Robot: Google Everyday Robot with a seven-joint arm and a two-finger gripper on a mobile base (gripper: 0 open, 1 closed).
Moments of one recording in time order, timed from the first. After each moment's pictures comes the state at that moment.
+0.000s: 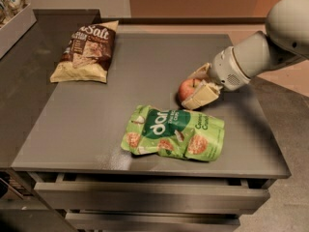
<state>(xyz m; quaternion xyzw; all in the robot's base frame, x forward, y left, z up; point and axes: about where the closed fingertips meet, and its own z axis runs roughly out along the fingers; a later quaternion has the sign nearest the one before) 0.556 -0.105 0.858 -0.59 0.72 0.20 0.31</state>
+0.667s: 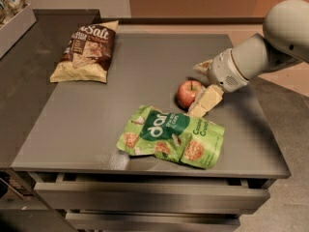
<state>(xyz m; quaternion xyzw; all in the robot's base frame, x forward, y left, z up) 0.558 -0.103 0.852 -0.59 0.72 0.20 0.30</state>
